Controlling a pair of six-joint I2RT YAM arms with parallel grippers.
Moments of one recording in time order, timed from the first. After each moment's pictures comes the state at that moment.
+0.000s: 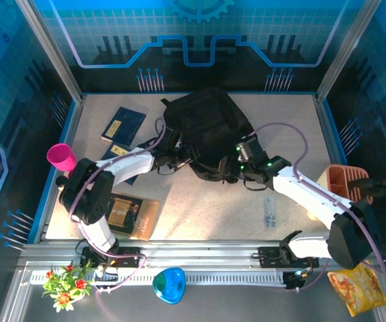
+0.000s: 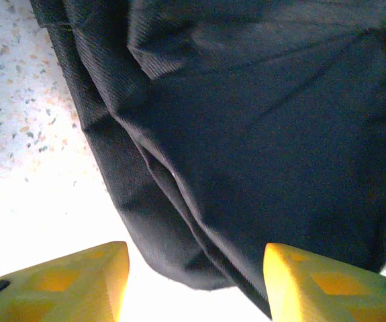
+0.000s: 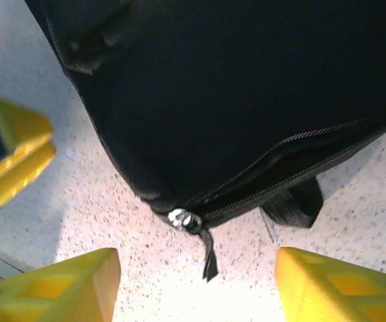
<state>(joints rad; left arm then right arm) -0.51 1.71 1.07 -0.25 0.24 -0.95 0.52 1.28 0.90 -0.53 -0.03 0.74</state>
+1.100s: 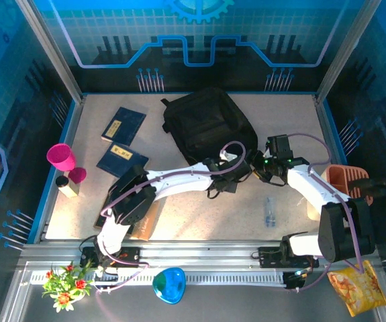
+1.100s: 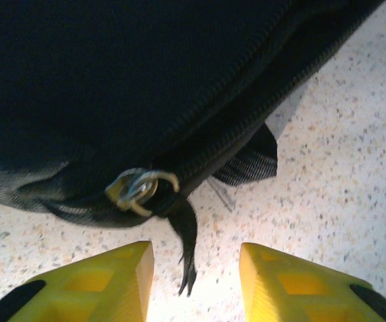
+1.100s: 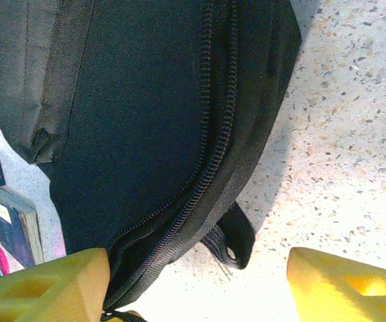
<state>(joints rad) -1.02 2.06 1.60 -0.71 -0.32 -0.77 0.17 1.33 0.76 -0.38 -0.33 0.85</state>
